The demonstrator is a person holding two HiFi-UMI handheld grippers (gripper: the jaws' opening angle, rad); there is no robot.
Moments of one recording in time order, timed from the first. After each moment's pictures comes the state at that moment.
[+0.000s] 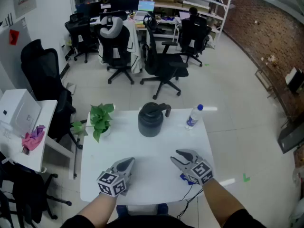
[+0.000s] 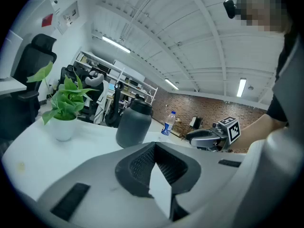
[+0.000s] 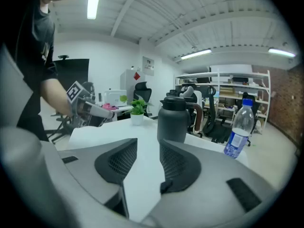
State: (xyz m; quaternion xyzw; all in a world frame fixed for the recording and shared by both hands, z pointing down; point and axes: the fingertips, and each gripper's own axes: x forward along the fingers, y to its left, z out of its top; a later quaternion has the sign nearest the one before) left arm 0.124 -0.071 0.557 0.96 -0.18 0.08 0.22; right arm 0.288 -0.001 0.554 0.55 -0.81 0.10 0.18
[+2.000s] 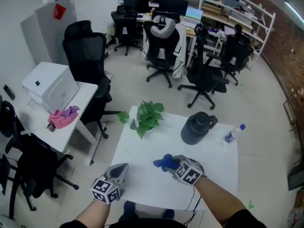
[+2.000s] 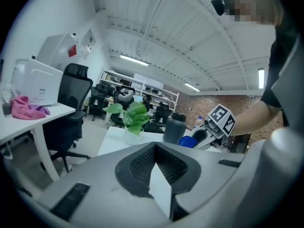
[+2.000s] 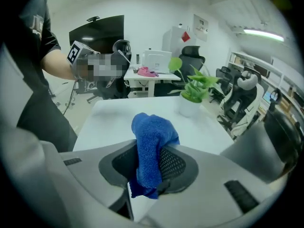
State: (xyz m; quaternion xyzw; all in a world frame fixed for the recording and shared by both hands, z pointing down) left arm -0.099 -0.116 0.553 0.92 -0.34 0.07 0.18; right arm 0.070 -0.095 0.617 0.30 -0.85 0.11 0.42
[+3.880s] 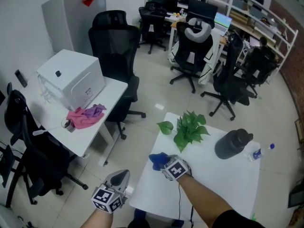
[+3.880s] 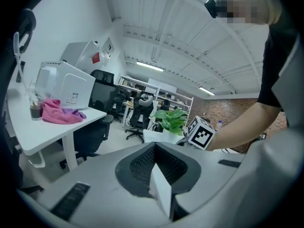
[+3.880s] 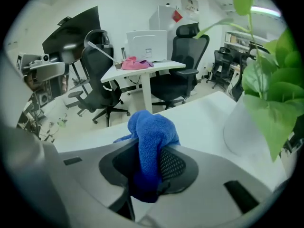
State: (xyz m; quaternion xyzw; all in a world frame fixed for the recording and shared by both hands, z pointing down) left arm -0.266 -0.180 0.581 0.88 -0.43 0.05 0.19; right arm -0.112 -0.249 0.719 0.33 -0.82 0.20 0.43
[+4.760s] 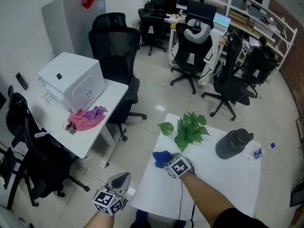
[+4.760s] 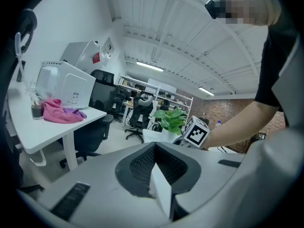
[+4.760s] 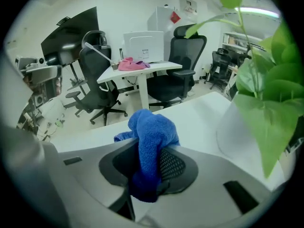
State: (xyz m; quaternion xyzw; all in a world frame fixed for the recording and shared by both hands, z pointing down) left arm -0.269 -0.173 0.580 0.88 -0.42 0.05 0.19; right arm -0.100 -0.265 0.719 0.34 -0.82 0.19 0.42
